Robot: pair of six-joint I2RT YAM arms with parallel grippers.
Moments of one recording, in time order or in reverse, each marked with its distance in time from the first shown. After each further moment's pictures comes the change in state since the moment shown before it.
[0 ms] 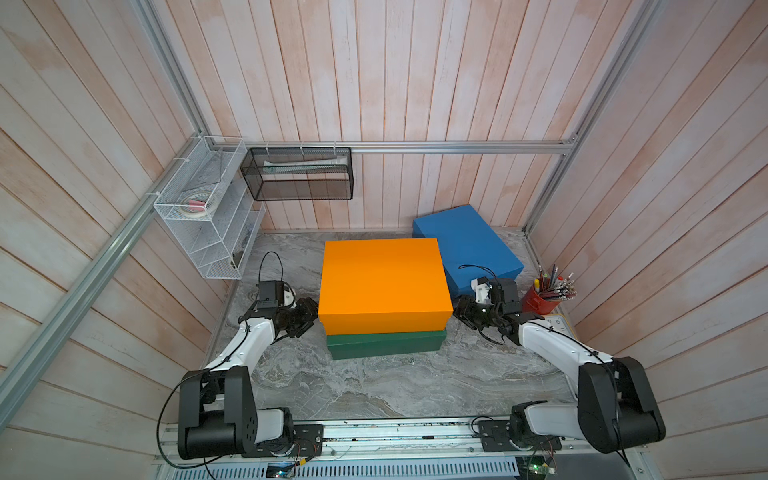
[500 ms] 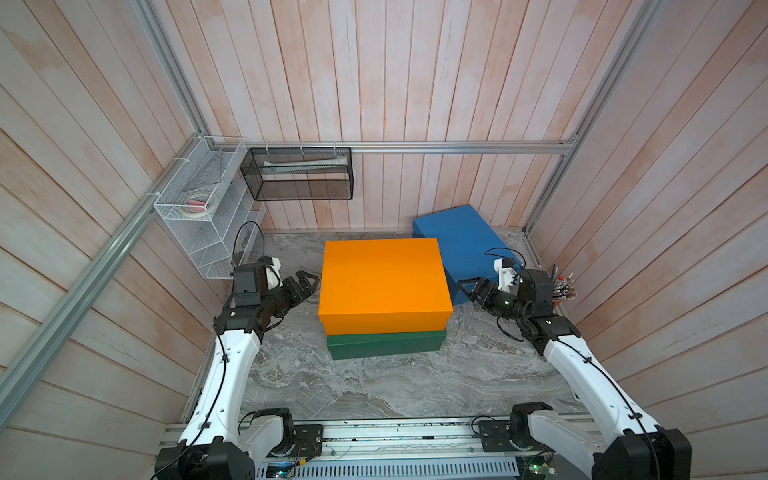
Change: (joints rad) left arm -0.001 -0.249 0.218 -0.147 -0.035 0.080; right arm -0.063 -0.254 0.115 -0.067 -0.032 -0.043
